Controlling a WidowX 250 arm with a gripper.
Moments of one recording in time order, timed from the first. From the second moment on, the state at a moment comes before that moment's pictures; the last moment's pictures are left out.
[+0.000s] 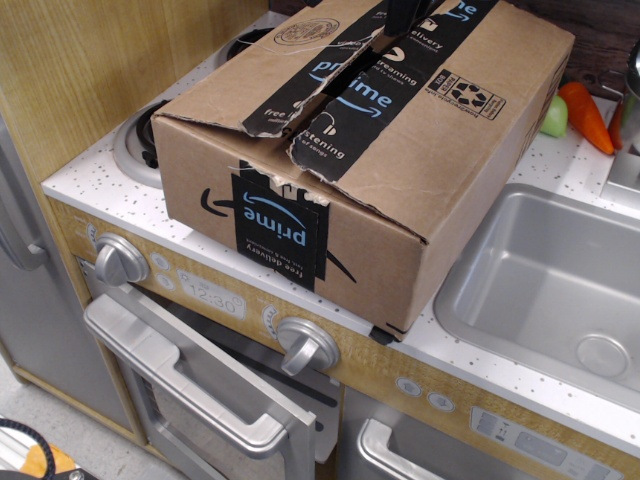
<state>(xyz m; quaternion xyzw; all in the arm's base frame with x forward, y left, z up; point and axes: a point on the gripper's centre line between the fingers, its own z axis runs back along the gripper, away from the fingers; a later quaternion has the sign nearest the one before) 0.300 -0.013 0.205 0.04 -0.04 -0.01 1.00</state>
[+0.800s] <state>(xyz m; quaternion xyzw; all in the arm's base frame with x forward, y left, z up) 0.300 -0.015 0.157 0.11 -0.05 -0.05 0.99</state>
